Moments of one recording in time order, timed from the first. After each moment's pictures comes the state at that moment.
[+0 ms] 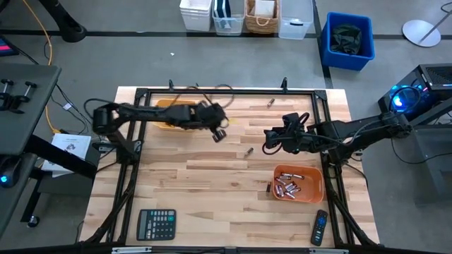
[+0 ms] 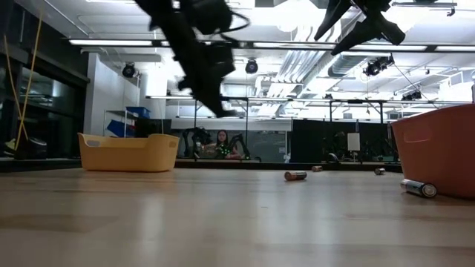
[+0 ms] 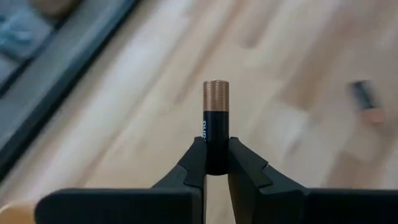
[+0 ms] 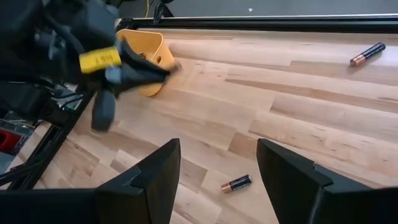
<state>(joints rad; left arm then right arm) 0.20 1.70 1.24 -0.51 -0.34 -0.21 0.21 1.18 1.08 -0.78 0.67 1.22</state>
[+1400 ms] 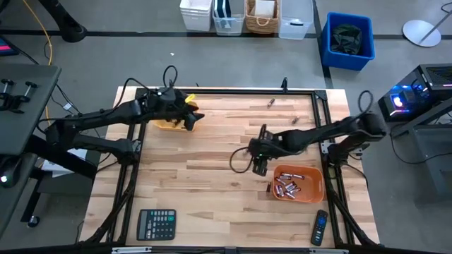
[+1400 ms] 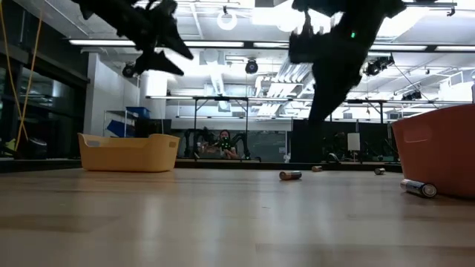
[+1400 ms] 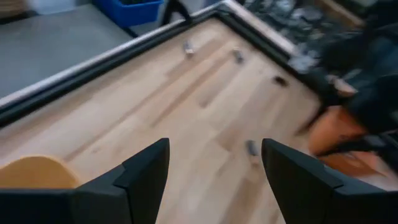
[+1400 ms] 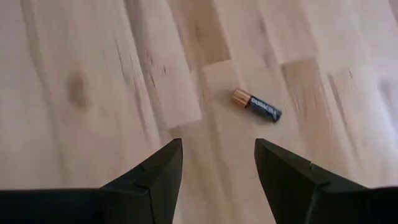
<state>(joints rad) 0.38 1.09 0.86 -0.31 0.00 -0.39 0.11 1.55 1.03 -0.59 0.17 0.35</state>
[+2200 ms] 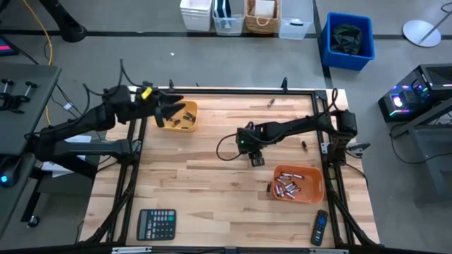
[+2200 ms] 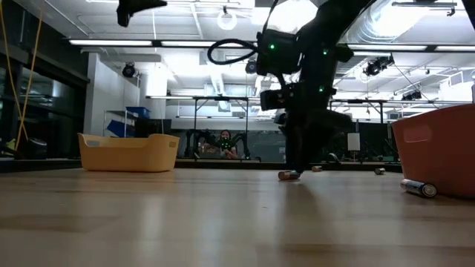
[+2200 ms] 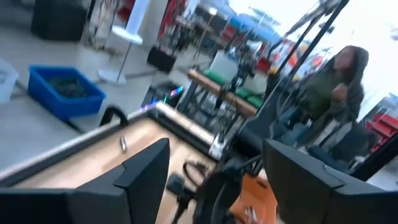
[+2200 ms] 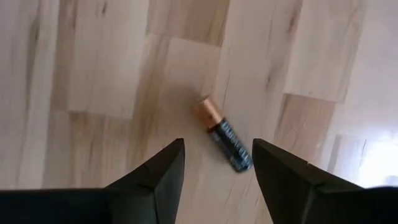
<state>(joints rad) 0.33 0.75 0.86 -0.17 0.02 -0.46 -0.09 1.85 1.15 -0.59 0.05 -0.30</state>
